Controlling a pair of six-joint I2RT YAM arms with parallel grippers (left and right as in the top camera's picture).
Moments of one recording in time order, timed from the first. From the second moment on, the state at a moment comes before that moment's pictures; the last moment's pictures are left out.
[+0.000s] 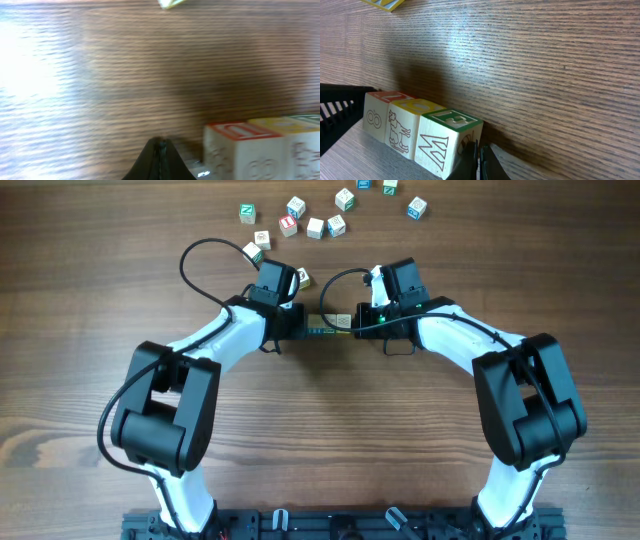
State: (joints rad) left arm -0.35 1.96 1.16 -0.35 0.07 -0.34; right arm 0.36 1.98 1.14 -0.22 -0.37 0.36
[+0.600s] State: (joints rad) left arm -0.14 1.88 1.13 -0.51 -0.03 -0.35; right arm 0.36 1.98 1.17 -0.36 -0.26 0.39
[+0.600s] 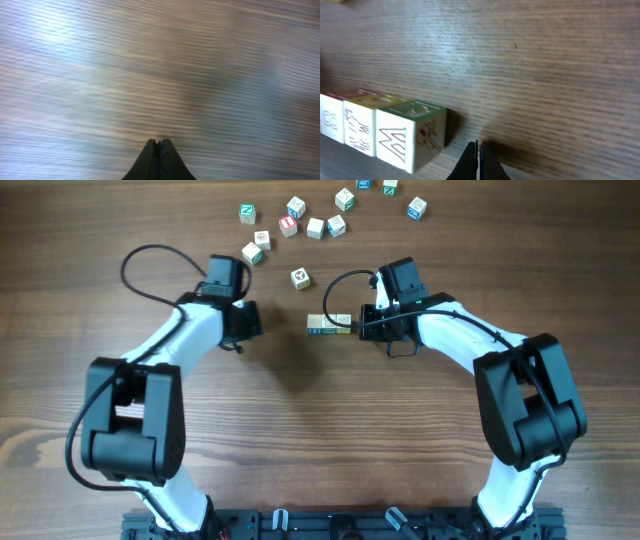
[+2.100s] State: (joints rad) left arm 0.08 1.86 1.13 -0.59 0.06 -0.41; right arm 0.53 1.99 1.19 -0.43 -0.31 0.49
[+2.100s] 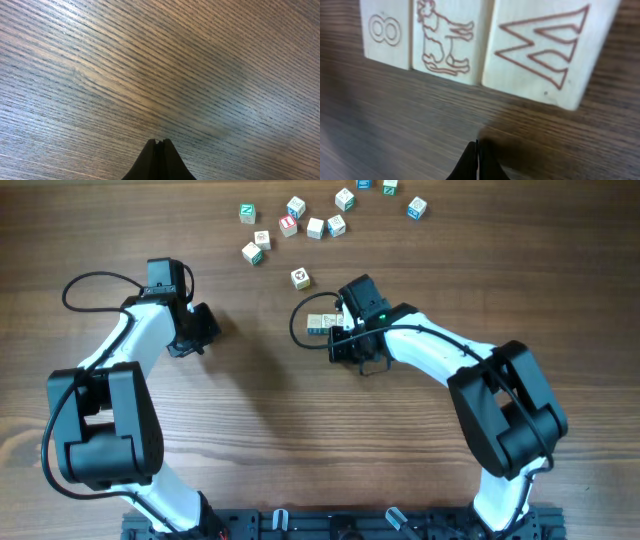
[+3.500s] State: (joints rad) left arm 0.08 1.86 1.13 -0.60 0.07 -0.41; right arm 0.55 1.88 1.21 -0.23 -0.14 0.52
